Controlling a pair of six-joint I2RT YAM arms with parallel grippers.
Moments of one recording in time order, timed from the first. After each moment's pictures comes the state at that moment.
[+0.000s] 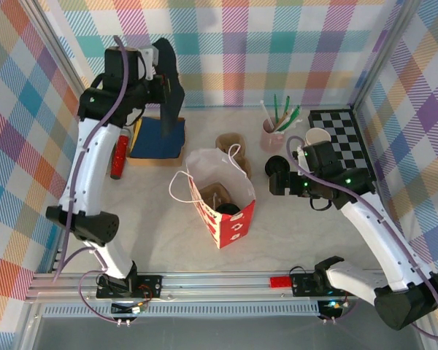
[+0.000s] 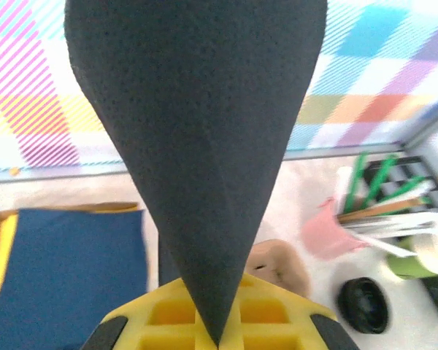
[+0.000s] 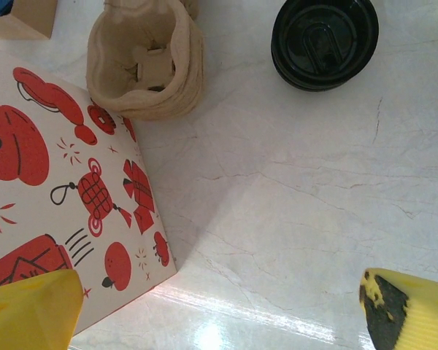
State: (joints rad) left arm -0.29 1.71 2.25 -1.00 0.10 -0.23; right arm 0.42 1.05 1.15 -1.05 -0.11 0.36
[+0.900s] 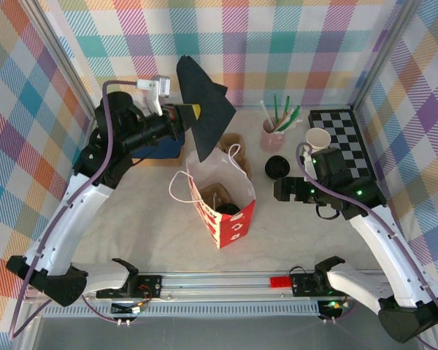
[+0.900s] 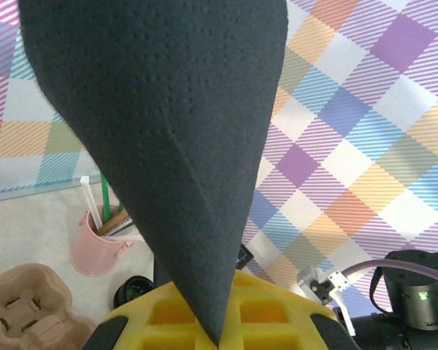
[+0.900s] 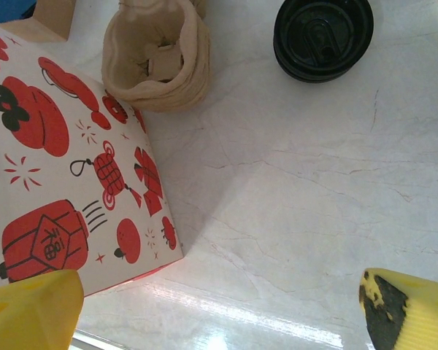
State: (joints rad) left arm -0.49 1.23 1.55 -0.40 0.41 -0.48; right arm 0.42 0.95 1.14 -1.10 -0.12 0.37
